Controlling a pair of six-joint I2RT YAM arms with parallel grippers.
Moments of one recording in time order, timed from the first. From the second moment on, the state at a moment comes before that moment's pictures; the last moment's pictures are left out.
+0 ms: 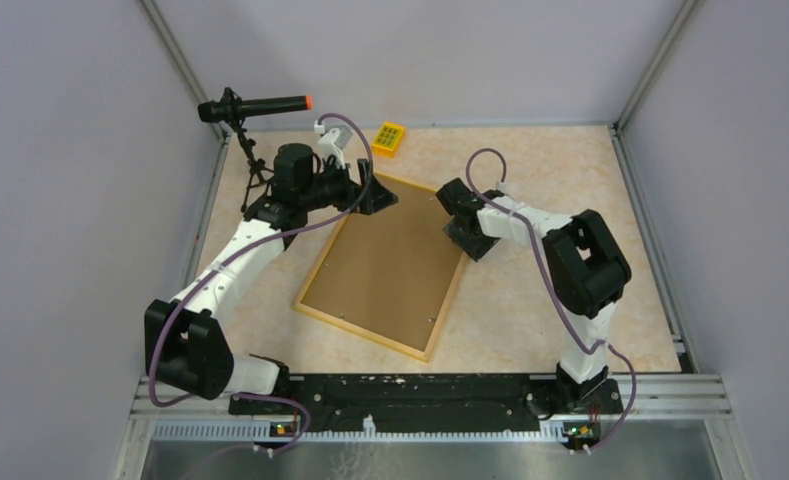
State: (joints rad) left arm -0.31 1.37 1.12 -0.14 0.60 -0.40; right arm 0.59 1.91 1.30 -0.68 0.42 1.36
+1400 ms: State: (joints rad) left arm -0.31 1.37 1.12 -0.13 0.61 -0.40; right arm 0.53 1.88 1.28 -0.55 0.30 0.52
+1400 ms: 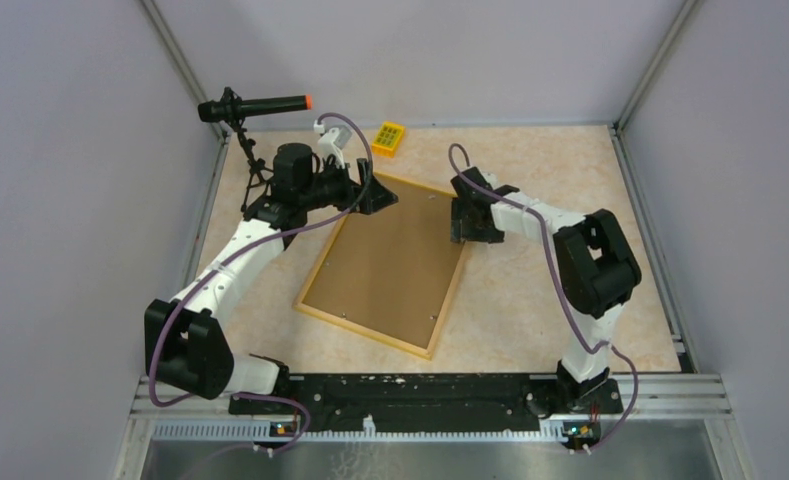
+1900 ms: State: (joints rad) left arm -0.31 1.37 1.12 -0.13 0.61 -0.40; right arm 0.41 1.87 1.28 -0.48 0.06 0.35
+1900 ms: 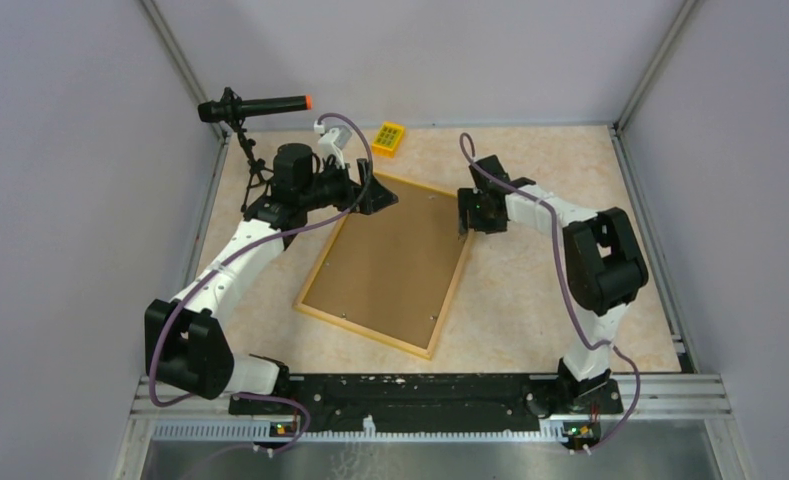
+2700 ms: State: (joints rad) left arm -0.31 1.38 1.12 -0.13 0.60 -0.40; right arm 0.38 1.90 1.24 -0.36 0.17 0.74
